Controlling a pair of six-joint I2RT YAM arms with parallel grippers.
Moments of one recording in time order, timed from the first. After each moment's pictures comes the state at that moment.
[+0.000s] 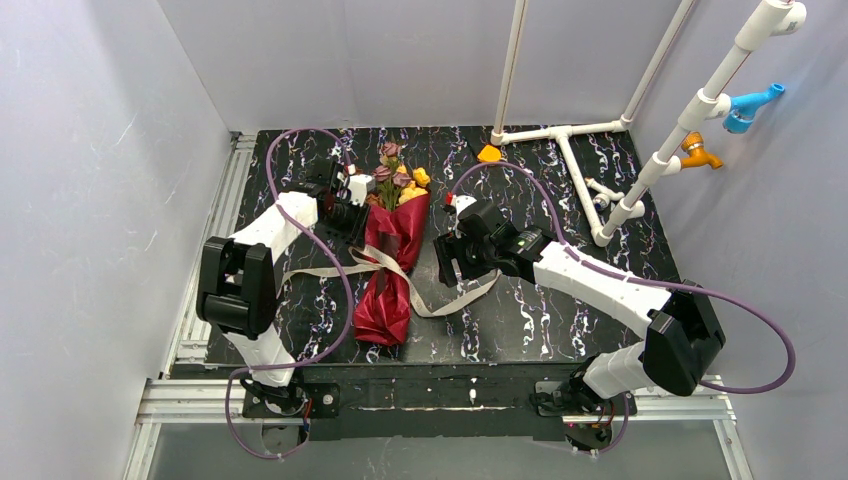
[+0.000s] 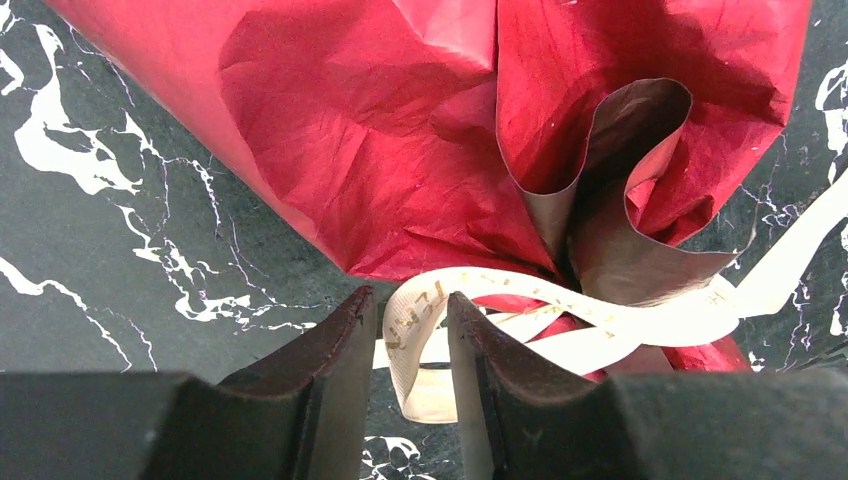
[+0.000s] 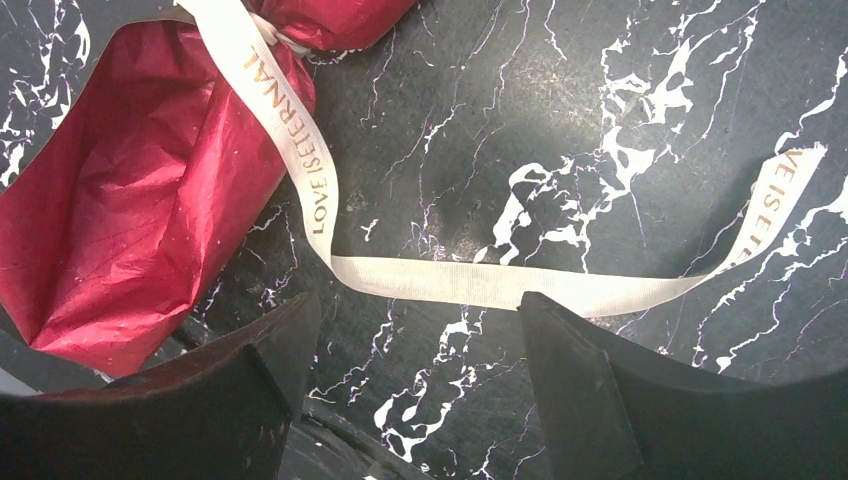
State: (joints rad) left arm -0.24 1.71 1.24 -0.71 0.29 0.15; right arm 0.84 1.40 1.06 -0.53 -0.02 0.34
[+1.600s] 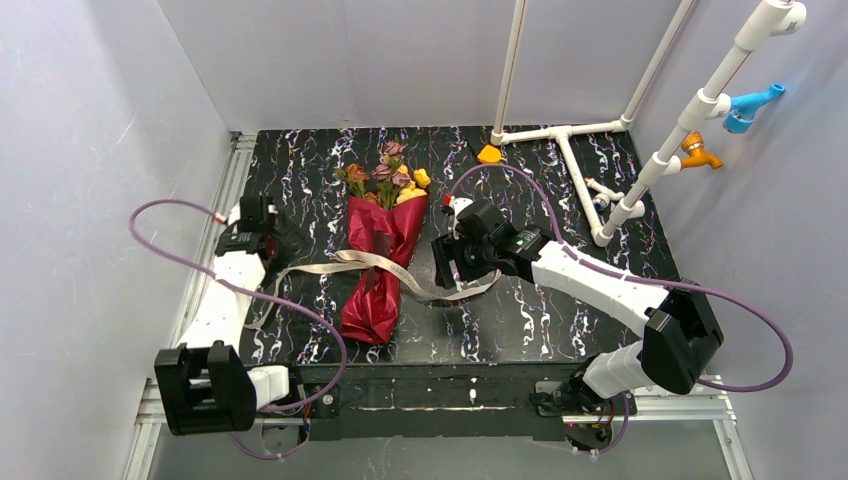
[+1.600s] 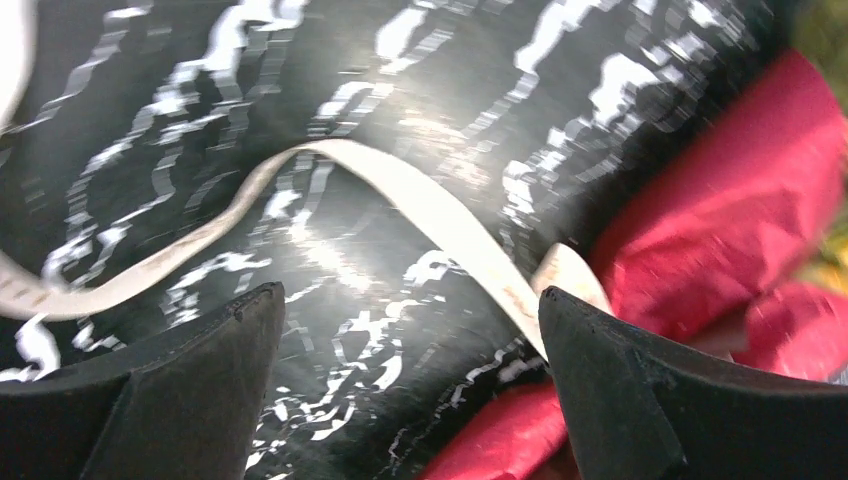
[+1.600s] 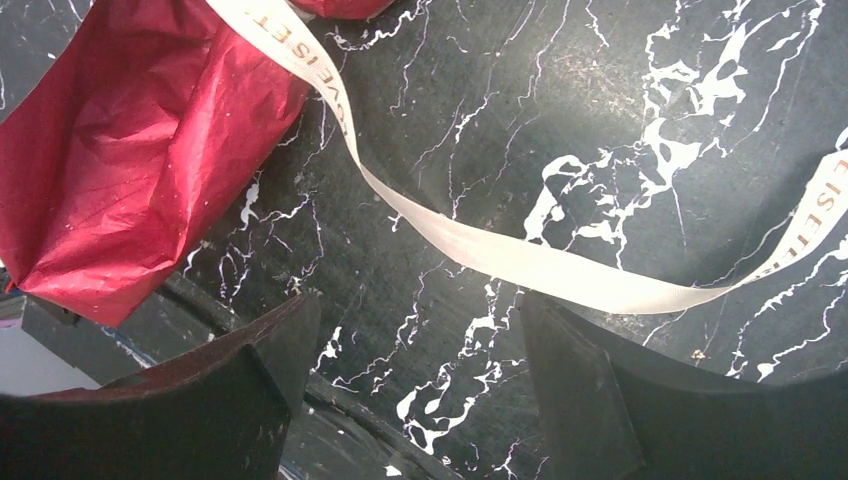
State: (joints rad) left arm 0.03 1.22 0.90 -0.67 -0.11 -0.70; right arm 0.84 1.41 1.06 -0.53 -0.07 0.37
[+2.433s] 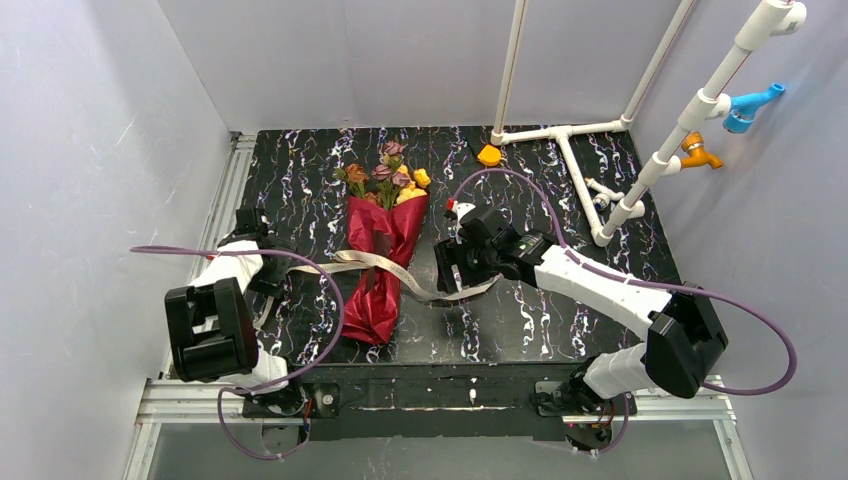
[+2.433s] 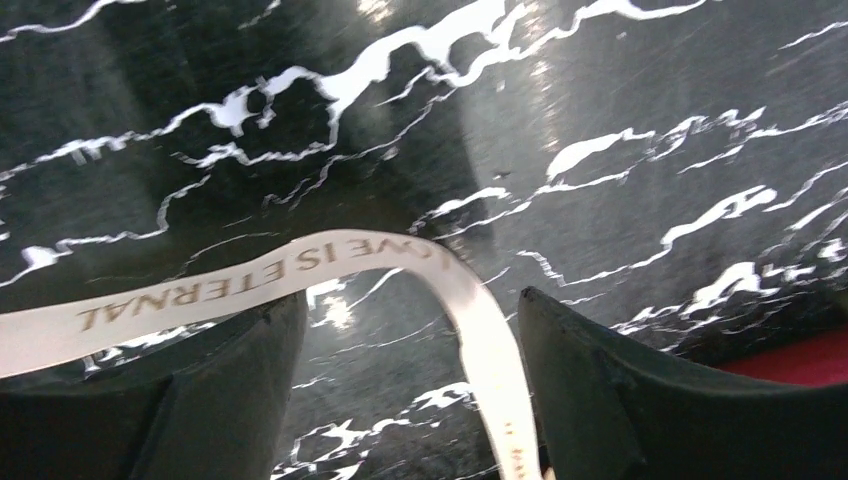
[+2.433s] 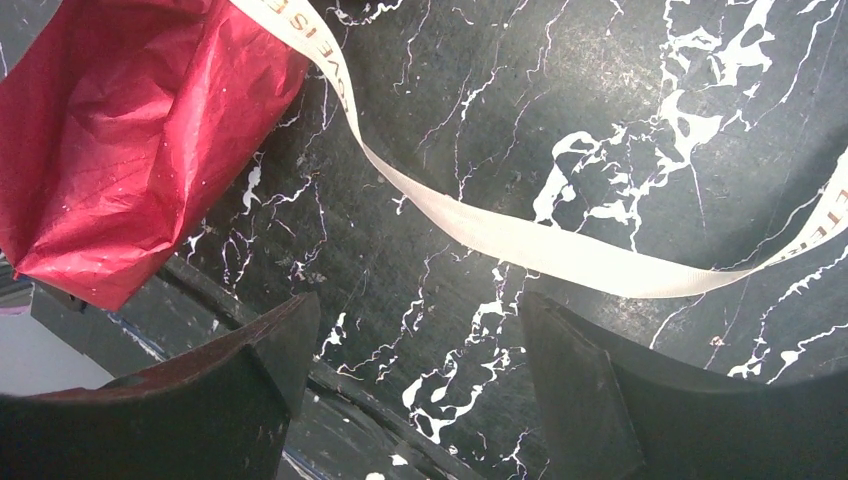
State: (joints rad) left arm 0.21 1.42 0.77 -0.54 -0.13 -1.06; right arm 0.84 1.38 1.02 -0.52 -0.10 0.39
